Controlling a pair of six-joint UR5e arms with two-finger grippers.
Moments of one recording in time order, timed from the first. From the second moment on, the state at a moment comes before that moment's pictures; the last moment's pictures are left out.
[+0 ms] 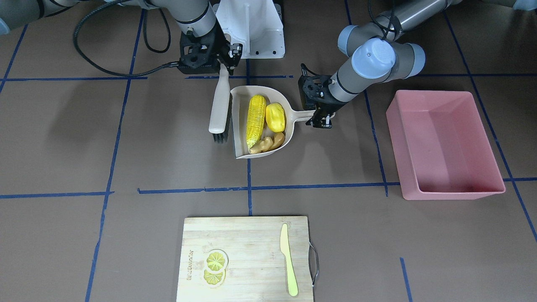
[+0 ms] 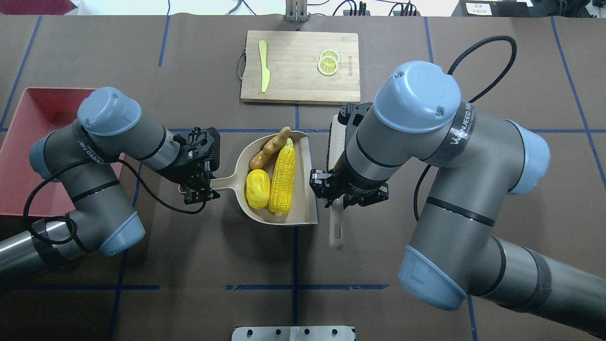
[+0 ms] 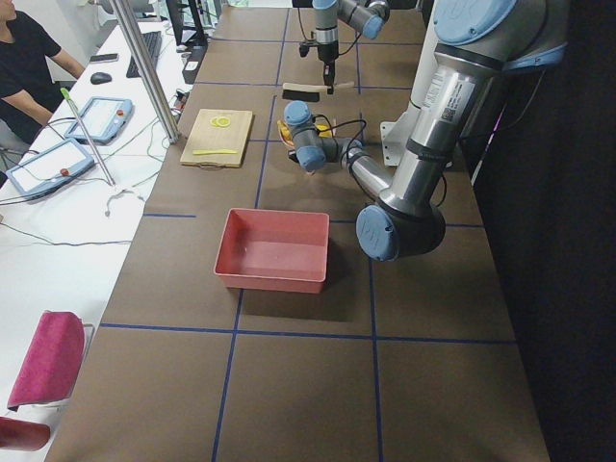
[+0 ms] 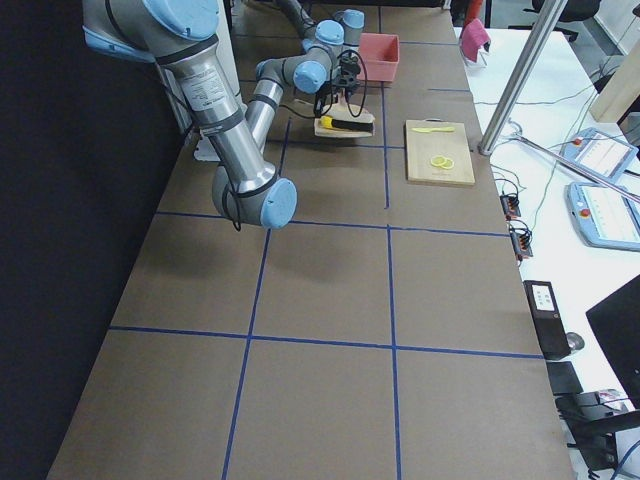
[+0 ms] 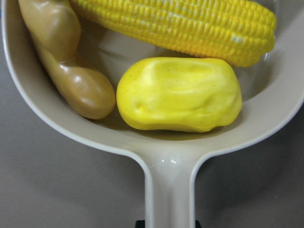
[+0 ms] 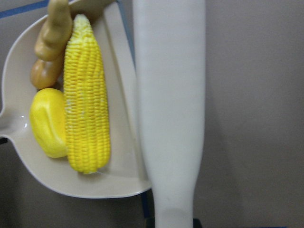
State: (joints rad) left arm -0.67 -1.98 -1.65 -2.08 -2.25 0.20; right arm 0.57 -0.96 2.03 -1.80 2.11 1.35
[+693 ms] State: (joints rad) left arm -0.84 -1.84 -1.79 -2.07 -2.42 0.19; right arm 0.67 -1.19 2.23 -1.97 2.11 1.13
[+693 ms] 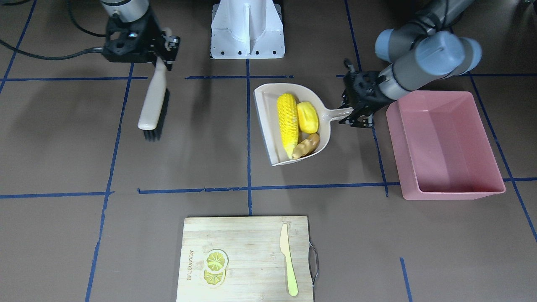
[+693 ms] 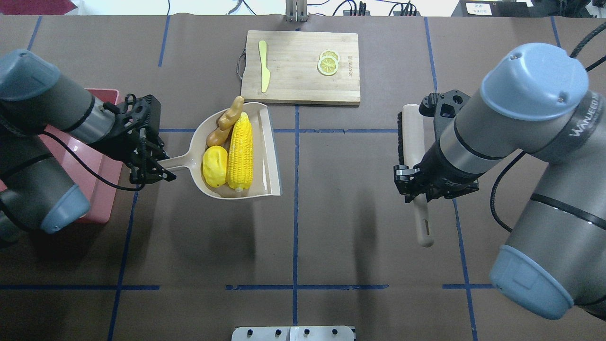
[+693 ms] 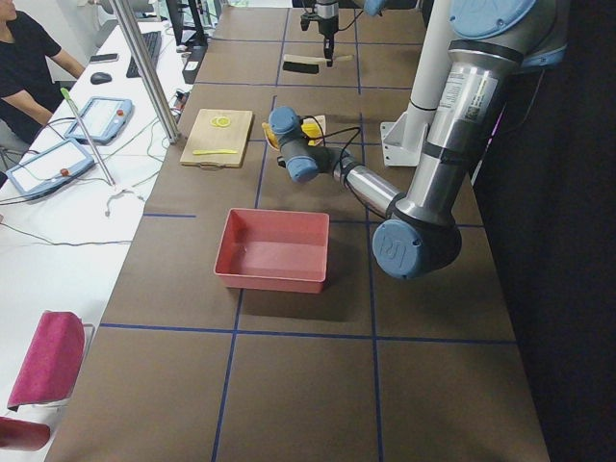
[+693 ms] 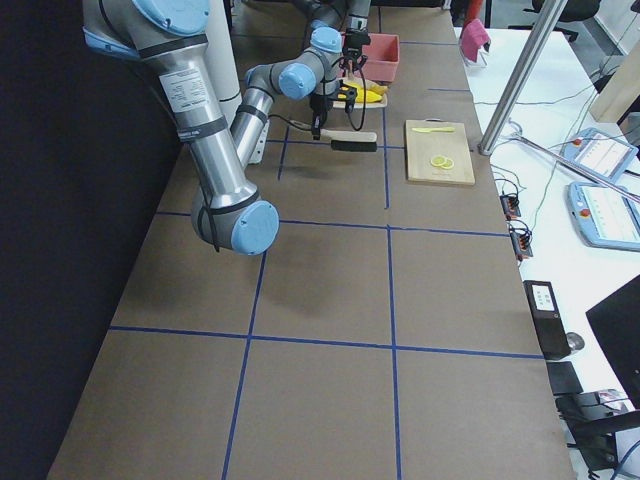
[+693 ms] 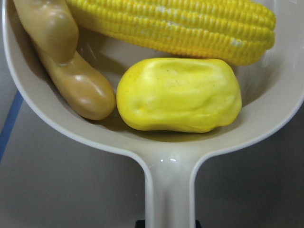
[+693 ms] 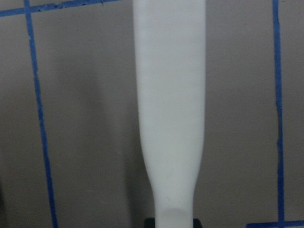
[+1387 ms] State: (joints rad) left arm -1.05 -1.61 -2.22 -1.72 -2.46 0.19; right arm 0.81 -1.34 2.24 -1.97 2.12 0.86
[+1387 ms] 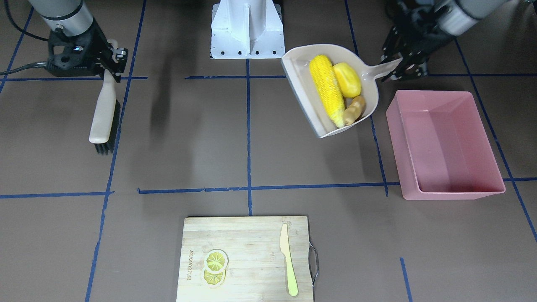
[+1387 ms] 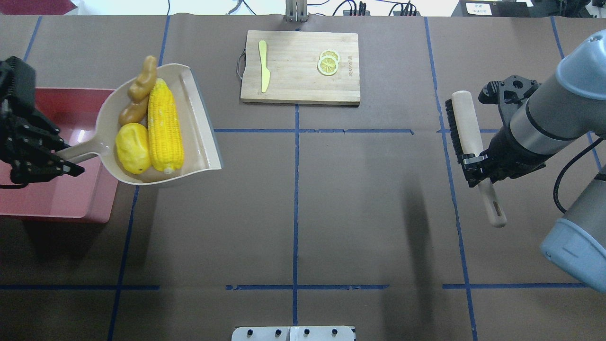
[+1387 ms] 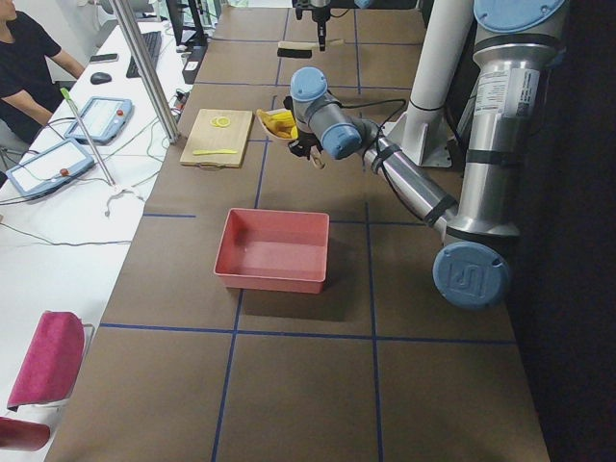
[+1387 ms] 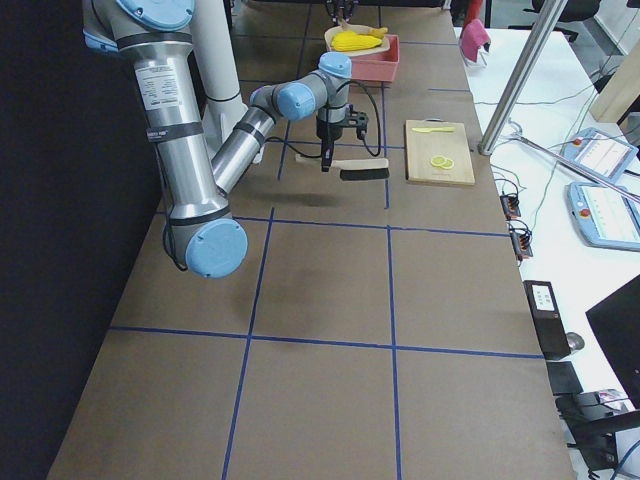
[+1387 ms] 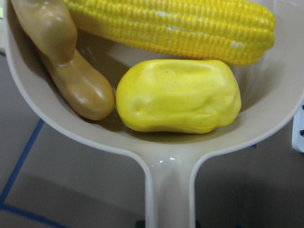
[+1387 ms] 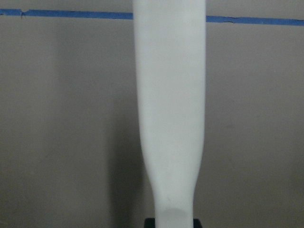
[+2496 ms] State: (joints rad) left arm -1.52 -1.33 -2.24 -1.46 -2.51 0.20; right arm 0.83 -1.34 2.25 -1.97 2.12 0.85
